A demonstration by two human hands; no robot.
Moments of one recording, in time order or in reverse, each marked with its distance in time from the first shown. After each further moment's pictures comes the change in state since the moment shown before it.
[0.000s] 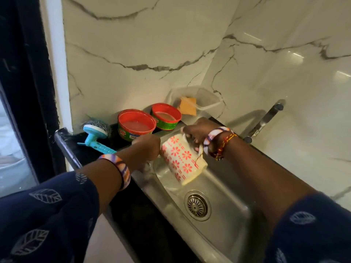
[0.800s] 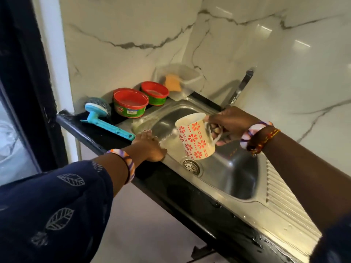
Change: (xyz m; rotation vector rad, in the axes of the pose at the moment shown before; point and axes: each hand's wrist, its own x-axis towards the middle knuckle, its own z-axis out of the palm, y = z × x) left_hand -0.055 0.004 0.060 0.084 -0.168 0.144; right_hand -0.133 0.034 -0.019 0.085 0.118 0.095
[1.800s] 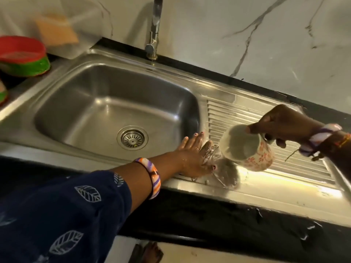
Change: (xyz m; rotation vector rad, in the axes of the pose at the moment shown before) left_hand 0.008 0.276 0.056 0.031 -0.180 0.876; right_hand -0.077 0.206 -0.163 -0.318 0.180 0.407
